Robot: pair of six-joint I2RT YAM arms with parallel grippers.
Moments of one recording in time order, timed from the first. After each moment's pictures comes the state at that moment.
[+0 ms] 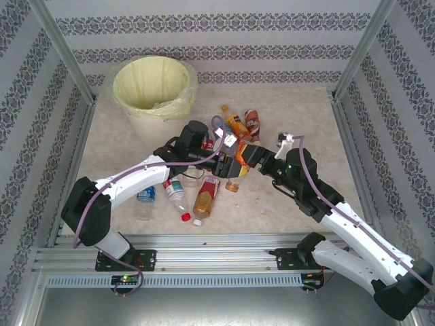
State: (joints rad) left arm -0.67 1.56 1.15 -0.12 0.84 -0.43; right arm 0.61 0.81 0.73 -0.18 -0.06 0.88
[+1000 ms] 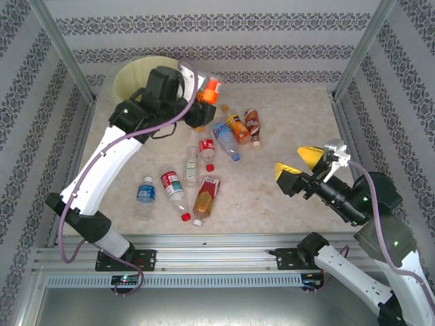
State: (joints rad) left arm -0.54 1.60 2.00 -0.94 0.10 -0.06; right arm 0.61 0.49 1.09 -0.62 -0.14 0.33
